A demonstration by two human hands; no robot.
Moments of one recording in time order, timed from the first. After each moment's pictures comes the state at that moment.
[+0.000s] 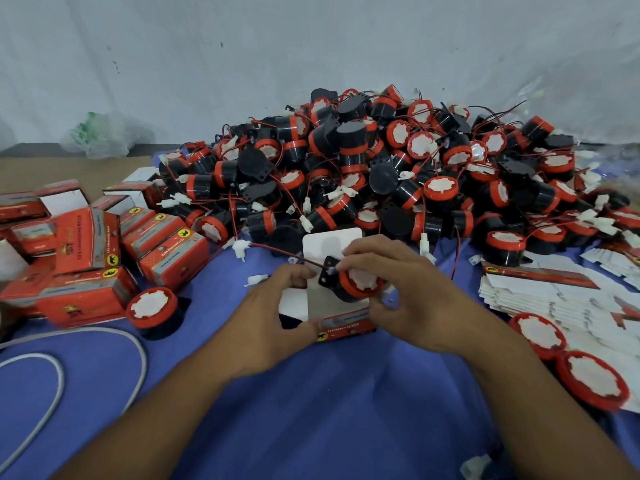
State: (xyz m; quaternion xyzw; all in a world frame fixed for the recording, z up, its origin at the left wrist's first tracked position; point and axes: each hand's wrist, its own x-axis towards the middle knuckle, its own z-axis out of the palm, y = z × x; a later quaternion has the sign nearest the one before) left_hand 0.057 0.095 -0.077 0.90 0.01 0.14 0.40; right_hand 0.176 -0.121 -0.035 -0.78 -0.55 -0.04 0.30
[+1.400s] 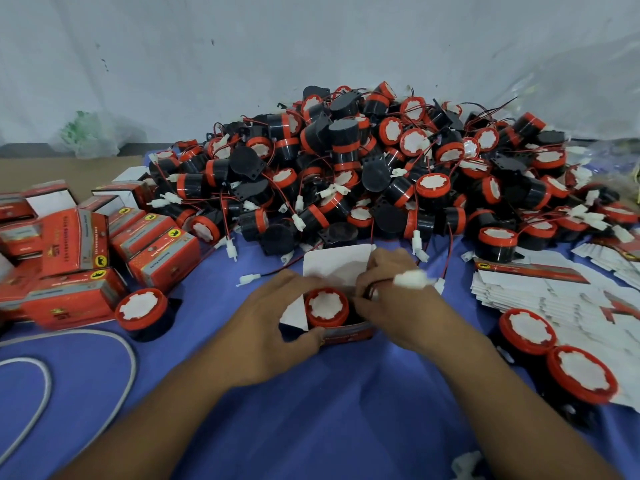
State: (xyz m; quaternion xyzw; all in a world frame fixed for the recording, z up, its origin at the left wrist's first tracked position) left_hand 0.060 0.090 -0.081 0.91 -0.13 0.21 0.33; right_hand 0.165 -0.103 -0.040 -0.90 -0.39 -0.01 0.18
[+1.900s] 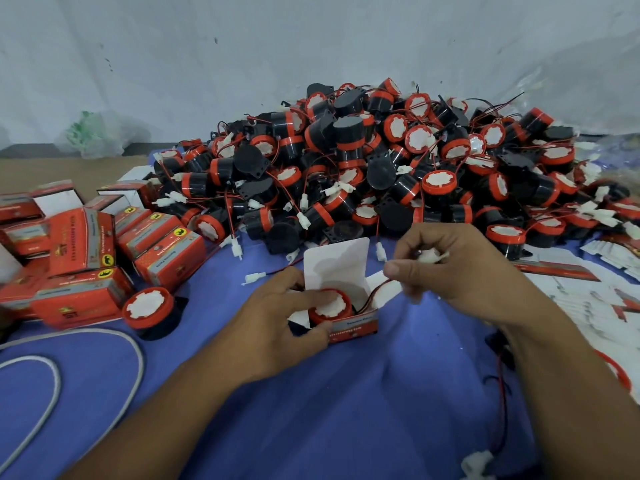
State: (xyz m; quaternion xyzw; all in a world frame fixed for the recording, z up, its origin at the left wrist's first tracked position) left_hand 0.061 0.088 -0.083 0.91 -0.11 0.22 0.32; right_hand 0.176 -0.147 0.001 -0.73 -0.40 0.12 0.54
